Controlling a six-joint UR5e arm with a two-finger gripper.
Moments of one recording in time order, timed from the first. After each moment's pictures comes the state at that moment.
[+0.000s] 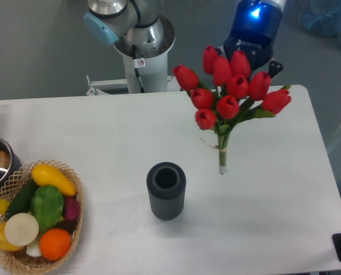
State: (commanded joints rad) arm 2.89 -1.58 -1.66 -0.92 0.67 1.01
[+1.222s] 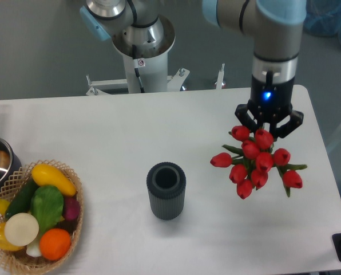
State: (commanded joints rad) arm 2.66 -1.84 -1.47 -1.17 1.56 1.10
